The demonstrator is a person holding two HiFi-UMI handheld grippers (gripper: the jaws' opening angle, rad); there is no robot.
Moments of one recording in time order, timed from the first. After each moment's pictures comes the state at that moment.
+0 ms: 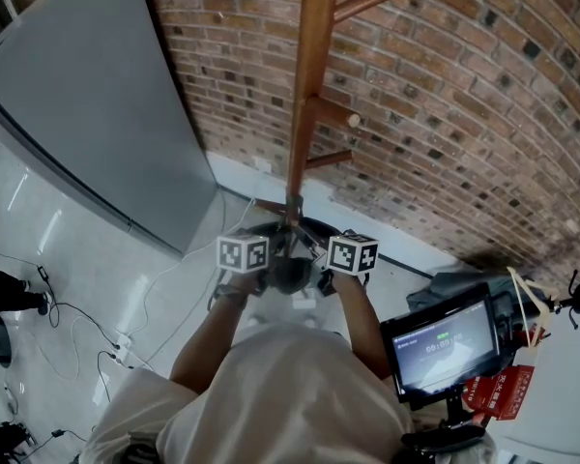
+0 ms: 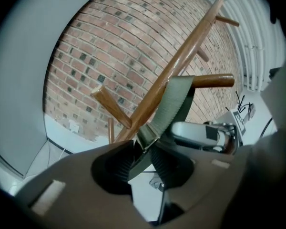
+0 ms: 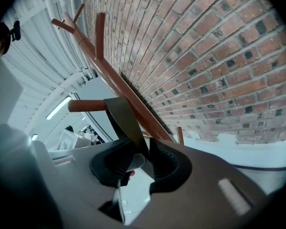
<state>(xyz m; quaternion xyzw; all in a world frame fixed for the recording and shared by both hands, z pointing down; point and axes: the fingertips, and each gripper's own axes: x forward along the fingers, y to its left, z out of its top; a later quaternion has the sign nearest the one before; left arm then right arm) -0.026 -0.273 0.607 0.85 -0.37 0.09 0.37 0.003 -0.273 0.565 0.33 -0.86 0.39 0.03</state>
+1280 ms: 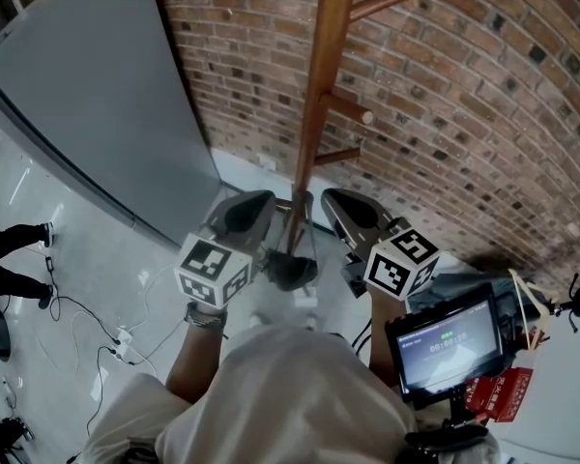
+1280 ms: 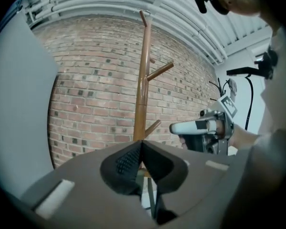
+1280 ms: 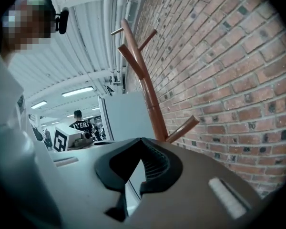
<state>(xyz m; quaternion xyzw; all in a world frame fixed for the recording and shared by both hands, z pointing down) -0.069 -0.245 0.376 0.90 -0.42 0.03 0.06 0.013 -0.241 0.353 0.32 -0.93 0.16 0.01</state>
